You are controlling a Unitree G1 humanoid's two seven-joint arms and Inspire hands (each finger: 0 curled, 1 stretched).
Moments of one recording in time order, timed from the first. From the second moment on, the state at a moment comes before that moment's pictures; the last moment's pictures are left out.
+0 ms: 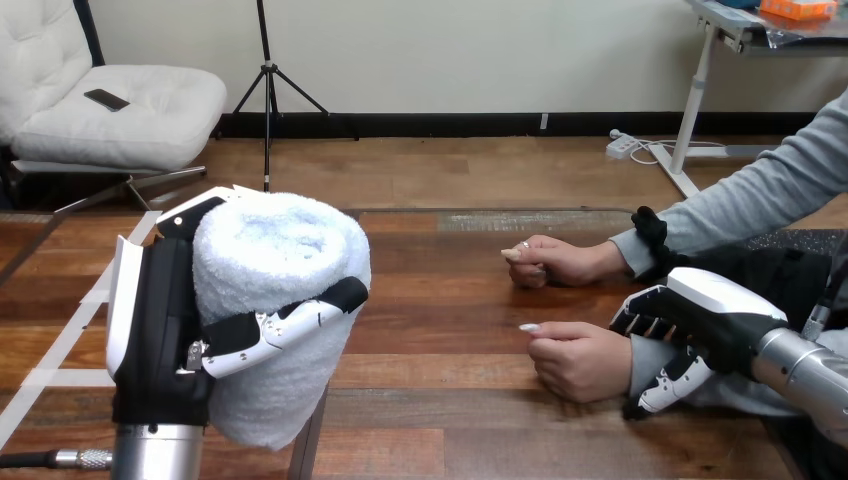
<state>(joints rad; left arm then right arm) 0.20 0.11 0.06 -0.14 0.07 -0.55 0.00 -0.55 -0.65 0.29 1.06 -0.57 -0.57 0.16</state>
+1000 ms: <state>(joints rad) 0.20 0.11 0.06 -0.14 0.06 -0.56 0.00 -0.58 -0.65 0.34 1.08 -0.60 -0.57 0.14</state>
